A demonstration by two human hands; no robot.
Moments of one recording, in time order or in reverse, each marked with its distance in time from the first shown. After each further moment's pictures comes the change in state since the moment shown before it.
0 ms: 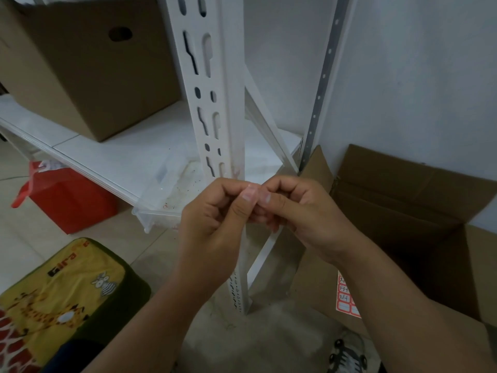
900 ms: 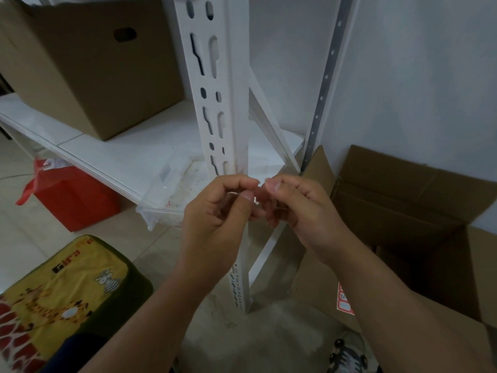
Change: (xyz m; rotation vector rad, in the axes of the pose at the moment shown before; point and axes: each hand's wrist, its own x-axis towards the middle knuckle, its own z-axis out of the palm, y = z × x) left_hand -0.001 -0.005 -0.003 -0.003 0.033 -0.055; right_hand 0.003 0.007 0.006 0.008 0.078 -0.056
